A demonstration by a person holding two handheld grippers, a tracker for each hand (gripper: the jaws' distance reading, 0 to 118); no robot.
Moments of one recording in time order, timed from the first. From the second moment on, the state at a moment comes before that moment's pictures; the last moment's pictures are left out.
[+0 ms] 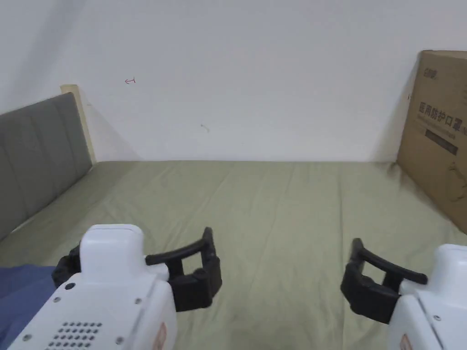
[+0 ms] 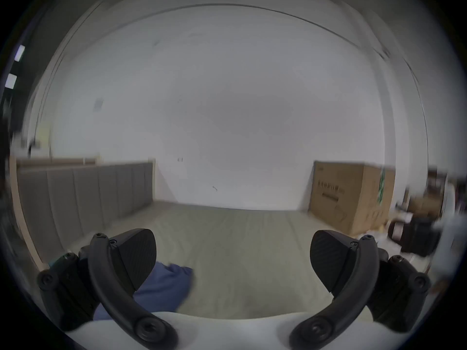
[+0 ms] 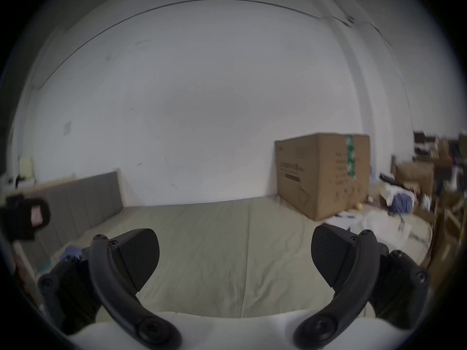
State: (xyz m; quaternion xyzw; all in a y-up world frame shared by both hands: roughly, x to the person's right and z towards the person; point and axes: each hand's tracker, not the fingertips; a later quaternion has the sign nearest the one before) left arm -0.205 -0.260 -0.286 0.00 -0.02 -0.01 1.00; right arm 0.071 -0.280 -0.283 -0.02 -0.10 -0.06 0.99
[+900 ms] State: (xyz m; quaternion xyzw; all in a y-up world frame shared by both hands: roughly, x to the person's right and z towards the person) left arm -0.225 -0.261 -0.297 -0.08 -0.01 0.03 1.00; right arm 0.055 -0.279 -0.280 -0.02 -0.08 0.00 1.00
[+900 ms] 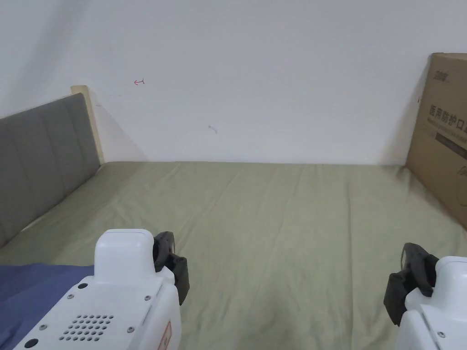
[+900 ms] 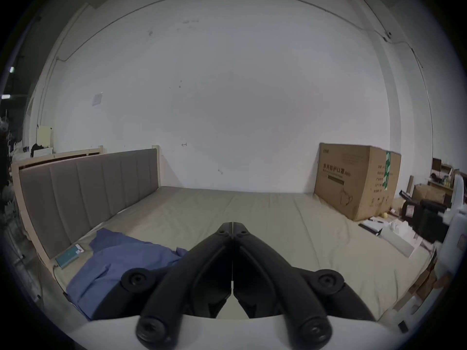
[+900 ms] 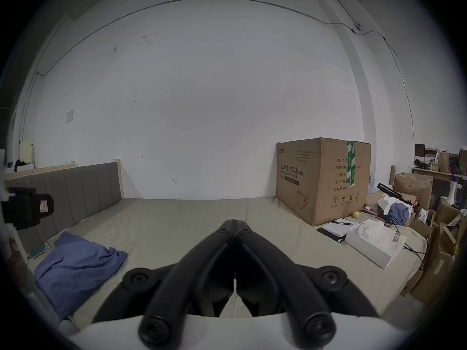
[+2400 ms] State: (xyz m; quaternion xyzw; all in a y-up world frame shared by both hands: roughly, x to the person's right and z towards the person) left arm -0.465 -0.470 -0.474 -0.47 0.14 0.12 0.86; right arm -0.127 -0.344 -0.370 -0.21 0.25 0.02 0.94
